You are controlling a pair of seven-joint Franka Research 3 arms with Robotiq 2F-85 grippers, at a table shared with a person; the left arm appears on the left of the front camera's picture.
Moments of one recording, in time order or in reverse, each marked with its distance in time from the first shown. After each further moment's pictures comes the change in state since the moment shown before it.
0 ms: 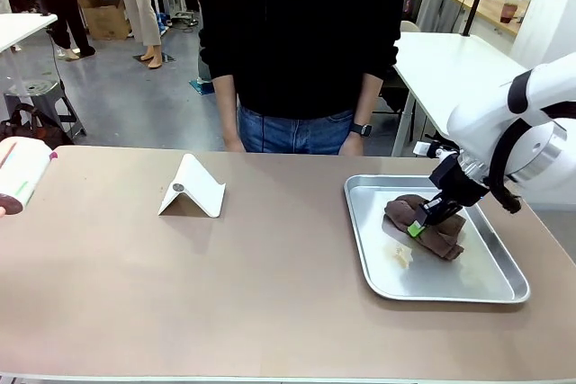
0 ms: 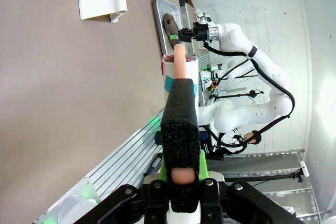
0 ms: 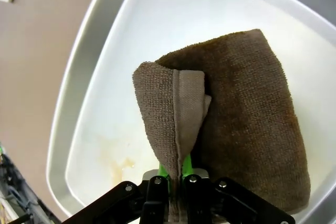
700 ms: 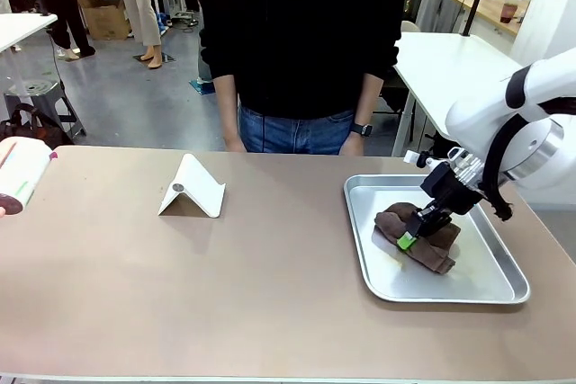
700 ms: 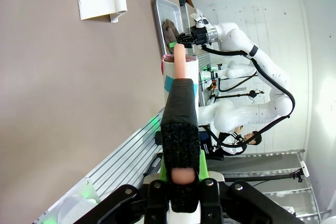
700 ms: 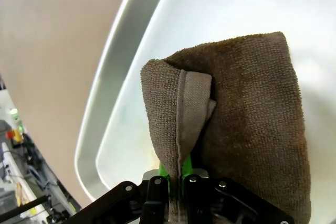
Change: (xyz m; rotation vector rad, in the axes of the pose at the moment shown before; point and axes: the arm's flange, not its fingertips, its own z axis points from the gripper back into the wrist) left arm 0.000 0.000 0.000 0.000 0.000 0.000; right arm -0.008 0.022 -0.015 0.143 0.086 0.017
